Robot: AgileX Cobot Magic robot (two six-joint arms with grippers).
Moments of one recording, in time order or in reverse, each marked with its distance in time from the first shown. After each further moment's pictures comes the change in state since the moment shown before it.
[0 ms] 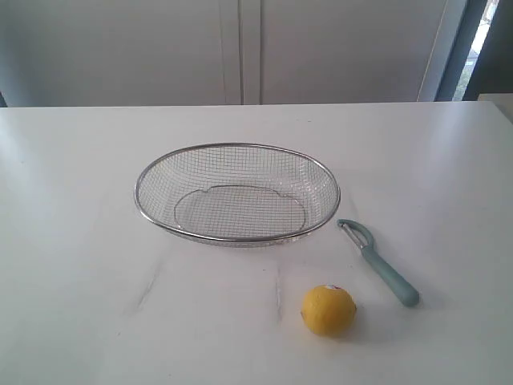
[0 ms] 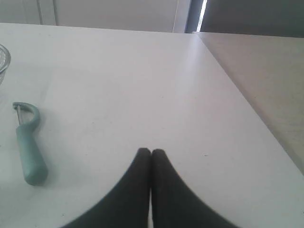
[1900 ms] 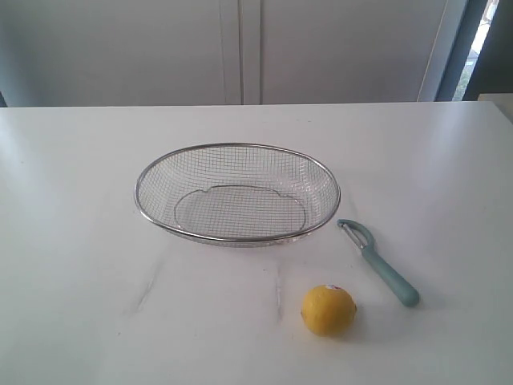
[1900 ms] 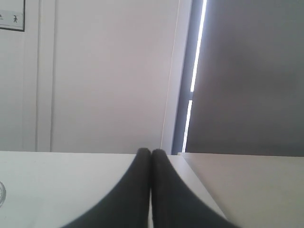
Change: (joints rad) left arm 0.000 0.000 0.000 0.000 0.000 0.000; right arm 0.000 0.000 0.000 0.000 -0.455 0.000
